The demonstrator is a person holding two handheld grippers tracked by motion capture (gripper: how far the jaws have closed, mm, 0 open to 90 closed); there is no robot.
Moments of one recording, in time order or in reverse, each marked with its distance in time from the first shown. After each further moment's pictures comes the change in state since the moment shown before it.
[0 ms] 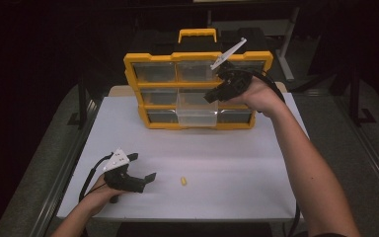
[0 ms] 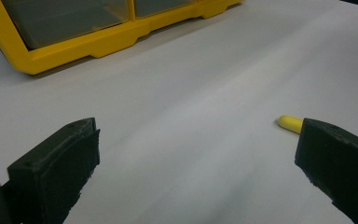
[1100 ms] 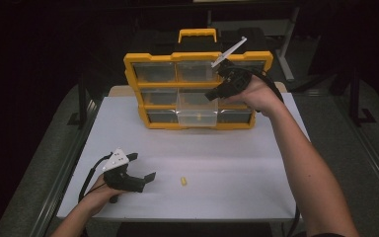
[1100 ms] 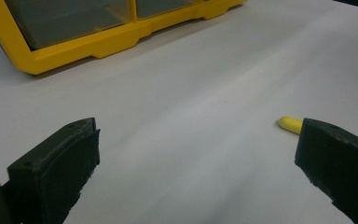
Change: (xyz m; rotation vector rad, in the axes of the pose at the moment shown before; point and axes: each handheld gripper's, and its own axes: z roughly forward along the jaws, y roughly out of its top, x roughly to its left) left arm 0.001 0.000 -0.001 -0.005 0.002 -0.006; right arm -0.009 -0.002 0.001 -0.001 0.007 0.055
